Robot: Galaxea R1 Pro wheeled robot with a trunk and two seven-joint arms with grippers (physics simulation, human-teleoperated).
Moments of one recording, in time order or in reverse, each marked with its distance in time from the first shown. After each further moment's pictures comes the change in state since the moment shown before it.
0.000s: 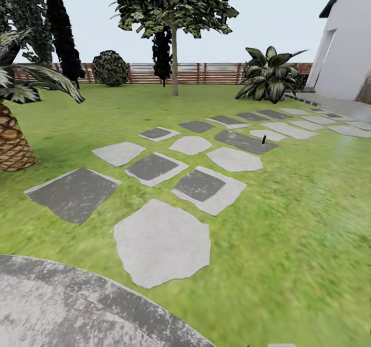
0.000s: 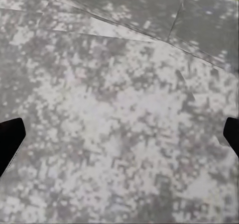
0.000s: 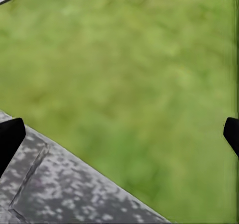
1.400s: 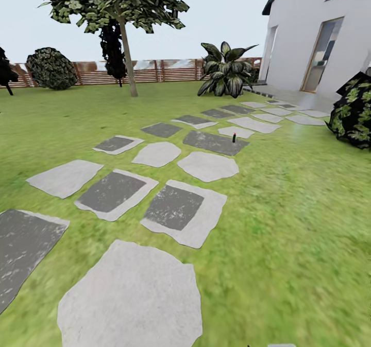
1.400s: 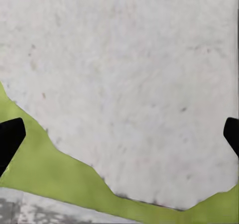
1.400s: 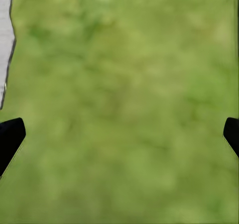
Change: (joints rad) left arm 0.000 0.000 -0.004 0.001 0.000 0.000 0.005; right arm 0.000 0.000 0.000 0.000 0.000 0.000 0.000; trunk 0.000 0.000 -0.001
